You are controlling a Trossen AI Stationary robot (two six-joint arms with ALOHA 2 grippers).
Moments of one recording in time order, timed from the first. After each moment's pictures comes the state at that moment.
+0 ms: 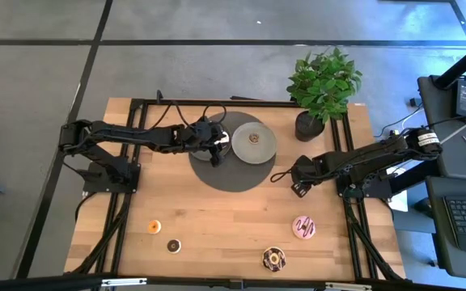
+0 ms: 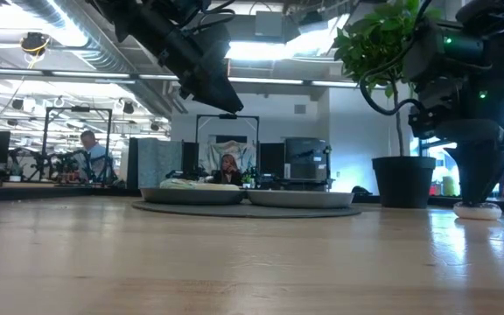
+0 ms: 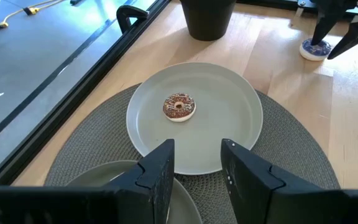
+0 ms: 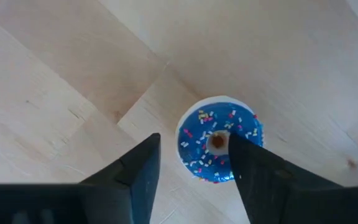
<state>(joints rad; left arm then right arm) 0.18 1.44 0.91 -0.06 -0.27 -0.09 0.12 1.26 0.57 -0.77 0.13 0.94</state>
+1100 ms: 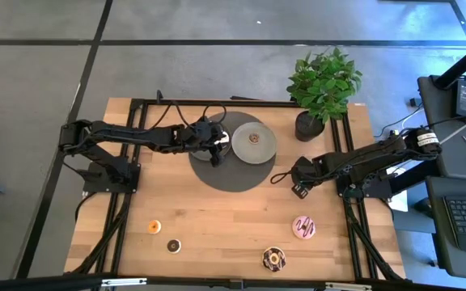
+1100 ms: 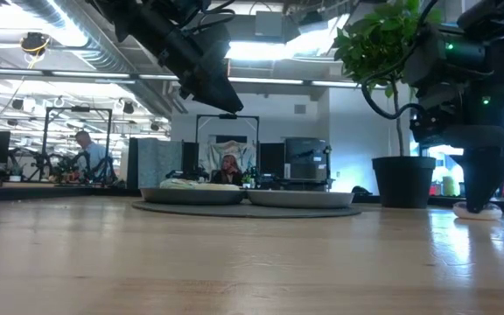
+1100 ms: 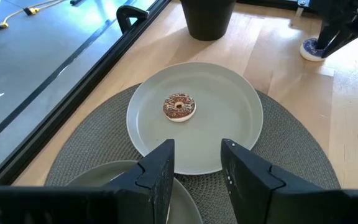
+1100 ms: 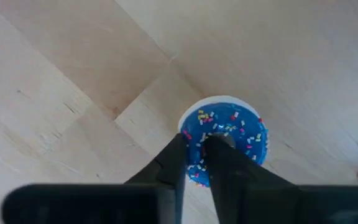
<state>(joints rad) 0.18 1.44 0.91 -0.06 -0.27 -0.09 0.12 1.27 0.54 -0.72 0.12 0.88</state>
